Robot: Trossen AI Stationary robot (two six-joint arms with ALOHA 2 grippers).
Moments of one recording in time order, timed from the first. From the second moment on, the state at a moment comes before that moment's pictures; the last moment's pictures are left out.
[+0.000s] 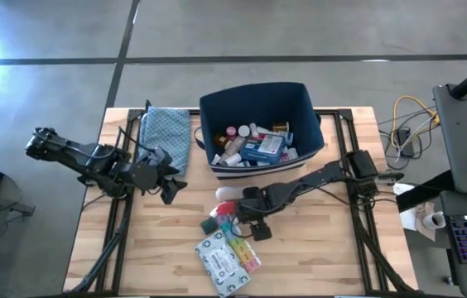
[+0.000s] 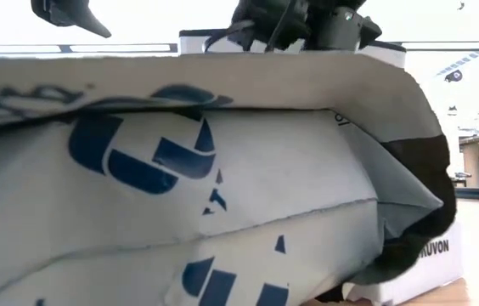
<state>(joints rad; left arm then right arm) -0.35 1.01 1.12 -0.95 -0.44 -0.92 0.22 2.03 1.34 -0.54 -0.03 0.06</state>
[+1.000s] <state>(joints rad) -0.35 1.01 0.90 -0.87 -0.35 -1.03 0.11 1.28 1.35 -0.69 0.48 0.46</state>
